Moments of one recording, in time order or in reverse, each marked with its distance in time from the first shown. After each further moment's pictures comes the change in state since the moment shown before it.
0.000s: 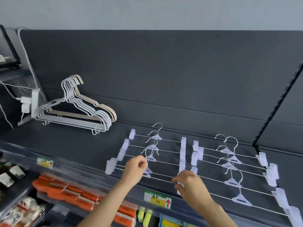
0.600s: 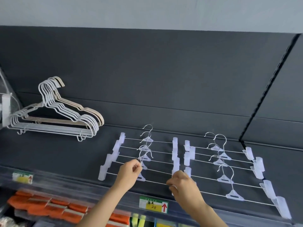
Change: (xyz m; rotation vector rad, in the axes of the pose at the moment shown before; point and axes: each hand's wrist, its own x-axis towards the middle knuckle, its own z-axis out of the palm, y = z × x) left_hand 0.019 -0.011 0.004 0.041 -0.069 0.052; right_hand 0.006 0.003 0.021 -0.006 0.053 0.117
